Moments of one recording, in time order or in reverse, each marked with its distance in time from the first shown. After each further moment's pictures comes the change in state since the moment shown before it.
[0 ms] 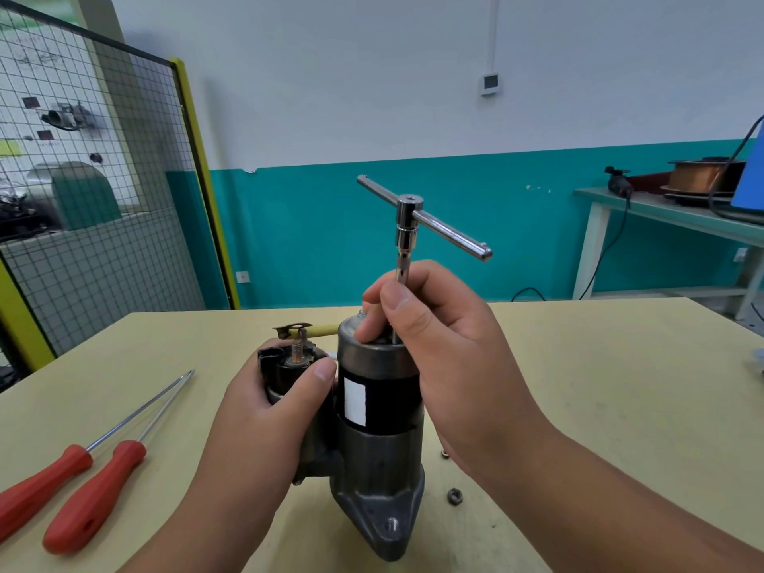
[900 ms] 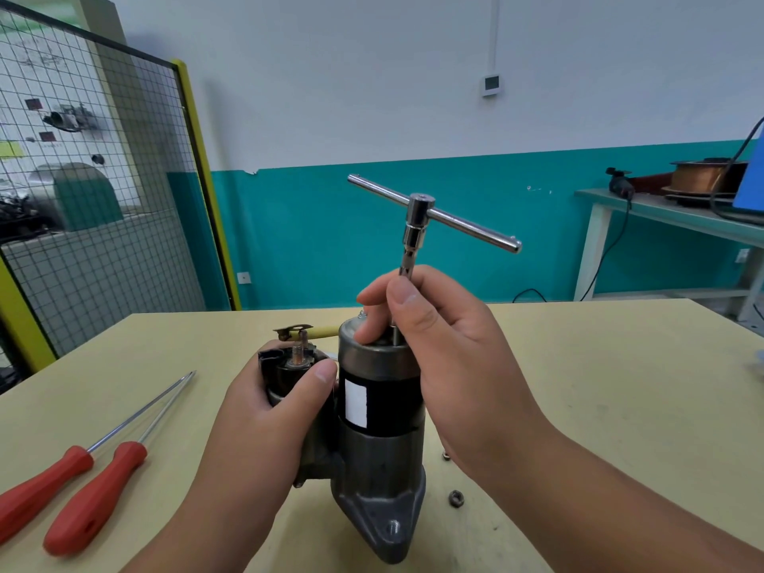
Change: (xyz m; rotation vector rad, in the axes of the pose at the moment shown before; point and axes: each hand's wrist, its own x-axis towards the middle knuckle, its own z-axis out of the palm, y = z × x) left_hand 0.001 -0.002 -0.001 -0.029 0.002 0.005; right_hand -0.001 -0.003 0.001 -0.020 -0.011 0.042
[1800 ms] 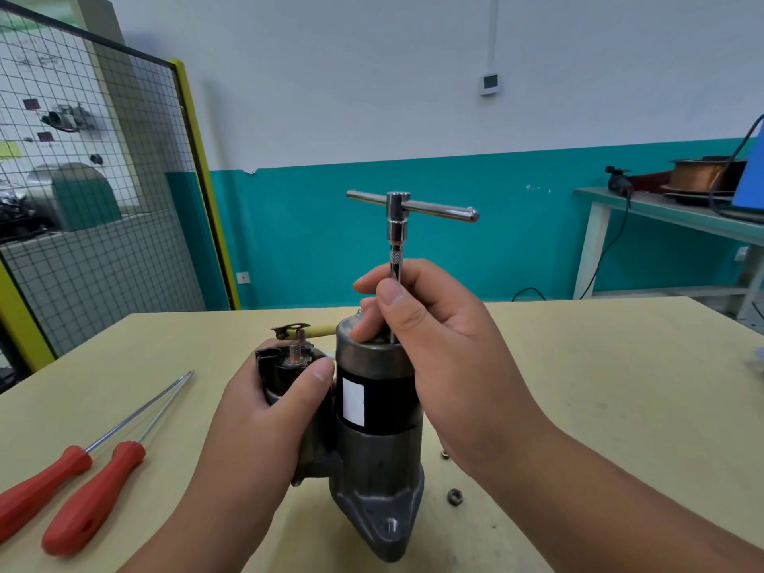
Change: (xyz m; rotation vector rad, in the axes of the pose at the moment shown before) left_hand -0.001 0.005 0.001 0.020 -0.005 -0.012; right_hand 0.001 -0.001 0.001 -0.006 -0.004 0.002
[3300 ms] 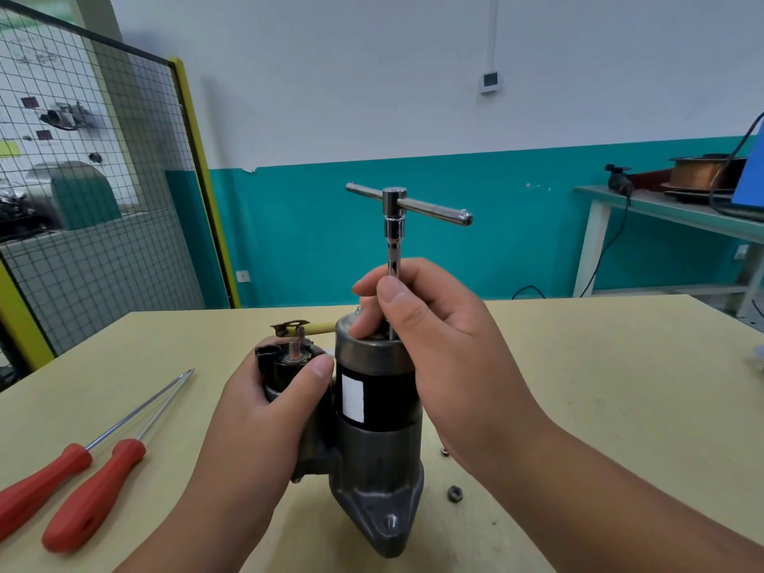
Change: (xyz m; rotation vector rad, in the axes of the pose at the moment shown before) left_hand -0.001 0.000 0.000 -0.009 0.016 -0.003; right_hand 0.000 0.001 0.000 -0.005 -0.008 -0.002
